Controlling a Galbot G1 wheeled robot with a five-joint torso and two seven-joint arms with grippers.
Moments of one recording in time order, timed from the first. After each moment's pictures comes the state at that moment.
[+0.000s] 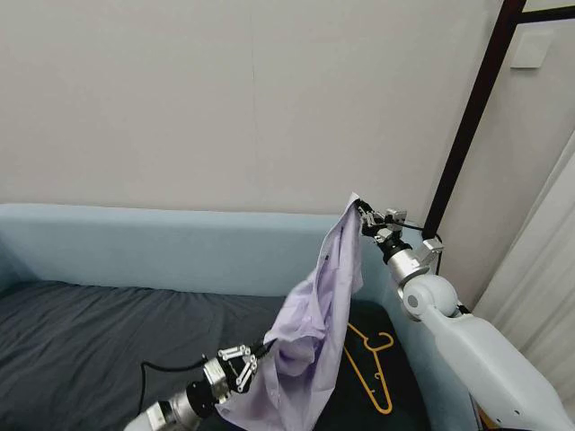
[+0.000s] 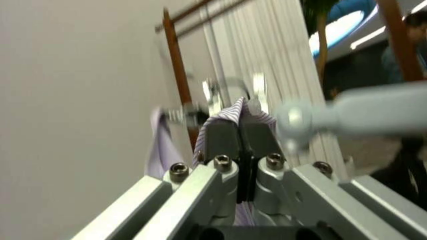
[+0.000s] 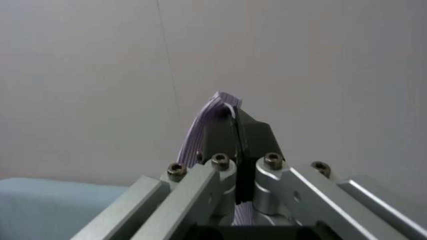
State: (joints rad) left arm 1.25 -1.12 -0.41 -1.85 -0.64 -0.59 0.83; right arm -0.52 1.00 0.02 1.49 0.91 0.15 -0.03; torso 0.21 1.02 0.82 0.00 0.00
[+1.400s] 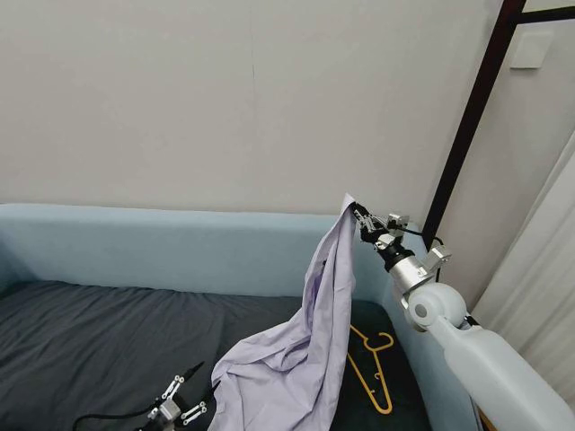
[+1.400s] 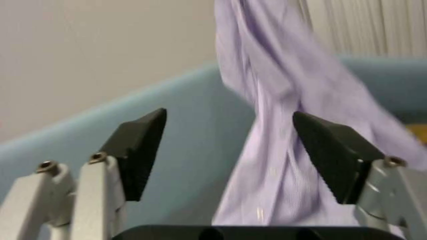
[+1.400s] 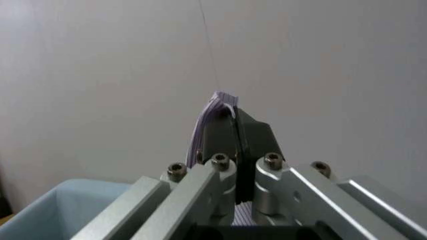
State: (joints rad) left arm 1.35 -1.13 -0.57 -1.45 -0.32 -0.82 0.70; right arm -0.59 0.97 0.05 1.61 0.98 0.14 -0.12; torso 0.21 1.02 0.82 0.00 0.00
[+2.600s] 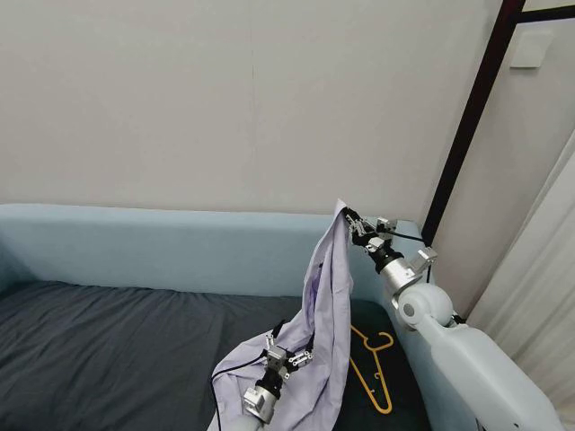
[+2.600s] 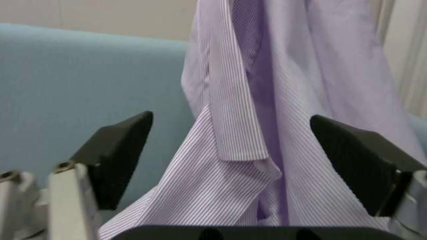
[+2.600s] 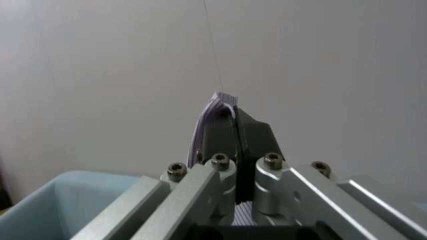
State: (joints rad) left arm 0.99 -1.57 -0.19 -1.07 -0.11 -0.65 0.15; right arm -0.57 1.02 0.03 1.55 0.94 0.14 -0.14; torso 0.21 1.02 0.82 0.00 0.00
